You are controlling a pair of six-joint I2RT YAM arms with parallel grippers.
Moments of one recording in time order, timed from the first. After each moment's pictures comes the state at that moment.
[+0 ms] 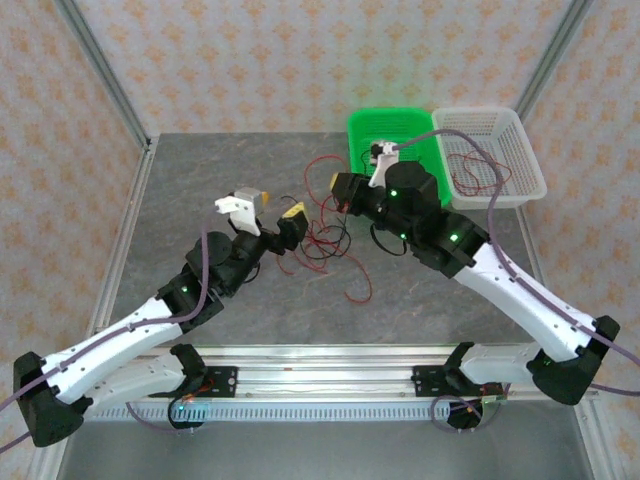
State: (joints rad) left arm -0.81 0.88 0.75 0.17 -0.38 -0.28; right arm 0.81 1.21 1.37 -0.41 0.09 0.72
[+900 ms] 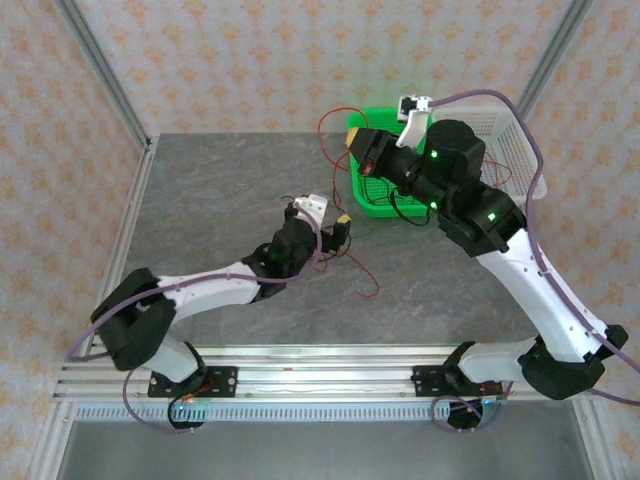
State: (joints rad) left arm -0.81 1.53 0.82 0.45 -0.46 -0.15; right arm 0.71 1.27 1.69 -0.52 -0.02 0.69
